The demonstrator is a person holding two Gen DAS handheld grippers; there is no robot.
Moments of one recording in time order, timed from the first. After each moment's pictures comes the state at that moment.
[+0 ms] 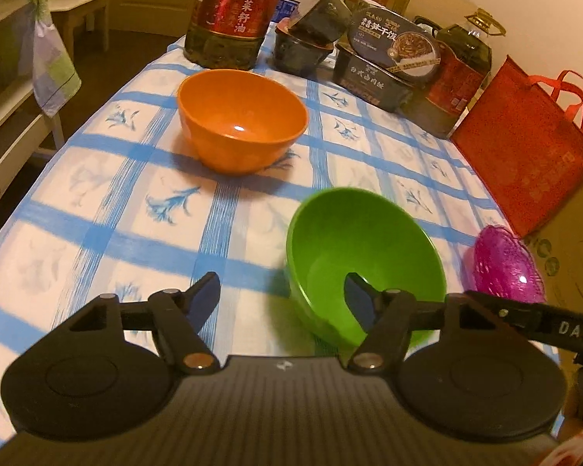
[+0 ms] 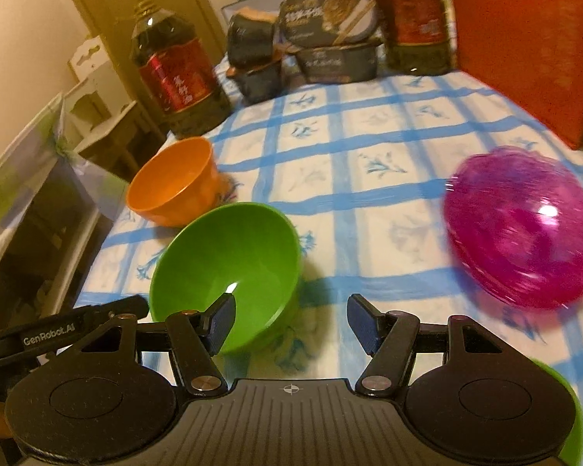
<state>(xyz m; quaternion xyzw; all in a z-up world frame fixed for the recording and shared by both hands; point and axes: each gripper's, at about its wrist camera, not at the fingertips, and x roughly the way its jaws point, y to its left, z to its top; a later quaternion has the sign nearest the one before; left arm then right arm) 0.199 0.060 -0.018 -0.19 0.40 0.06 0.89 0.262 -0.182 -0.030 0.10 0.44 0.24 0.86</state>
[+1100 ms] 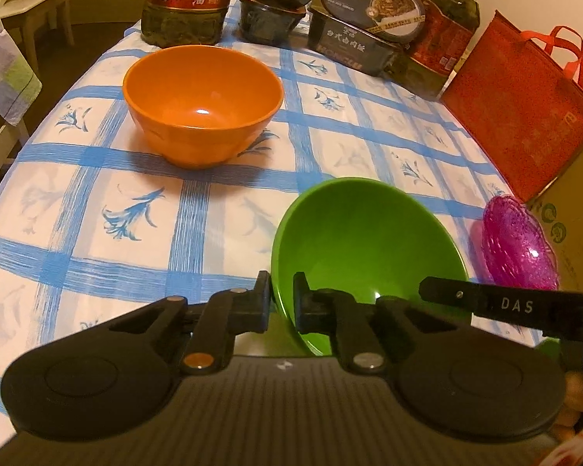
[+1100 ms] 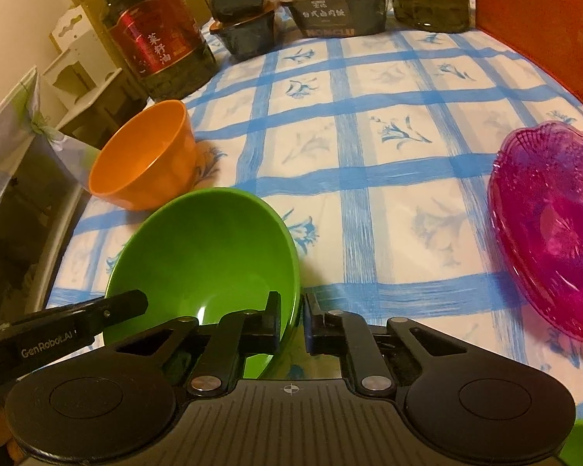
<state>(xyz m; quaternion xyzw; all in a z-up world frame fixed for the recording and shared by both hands) 0.240 0.057 -0.040 -0.15 0.44 0.02 0.88 0.304 -0.158 -0.068 0.09 0.50 0.23 0.83</state>
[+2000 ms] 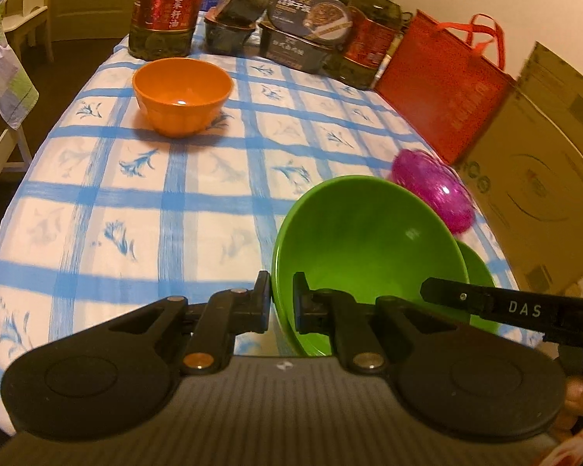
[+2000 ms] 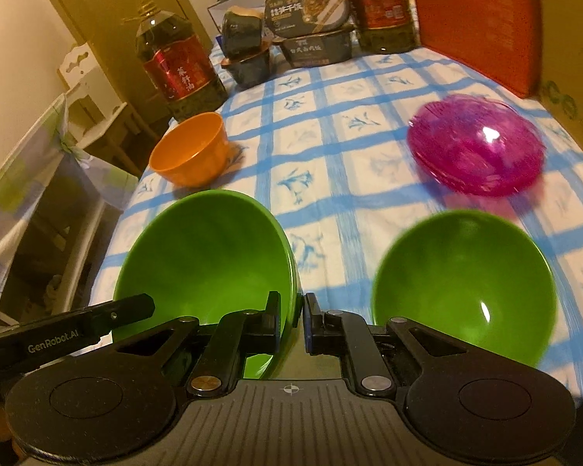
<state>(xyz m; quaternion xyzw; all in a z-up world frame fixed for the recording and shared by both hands) 0.094 0.021 0.024 -0.14 0.43 -0.04 0.89 0.130 -0.212 0.002 0.13 0.46 0.20 0.86</state>
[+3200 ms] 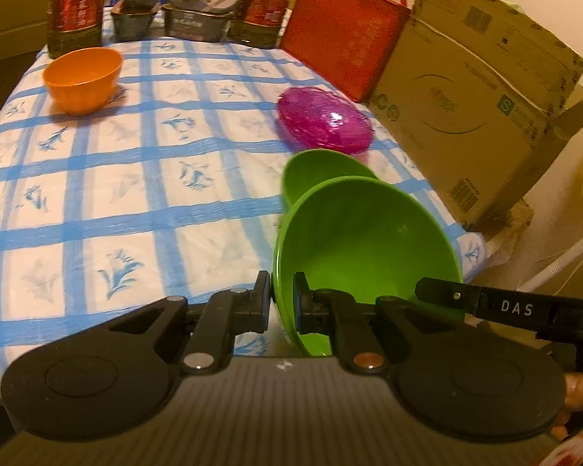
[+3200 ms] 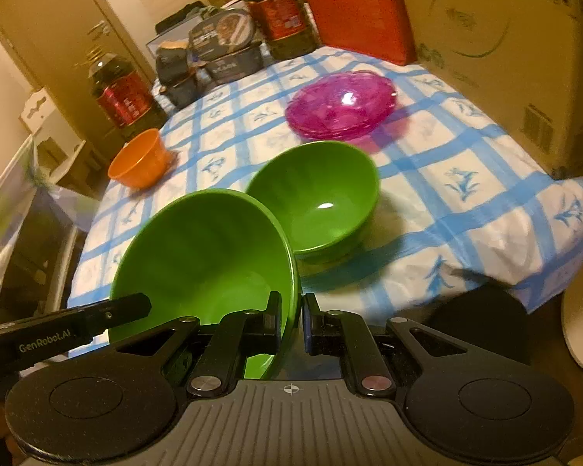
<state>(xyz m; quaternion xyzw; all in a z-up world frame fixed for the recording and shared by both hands) 0.024 -0.087 0.037 -0.09 0.44 -0.14 0.88 0.020 -0.322 0.012 0.19 0.45 0.11 0.87</state>
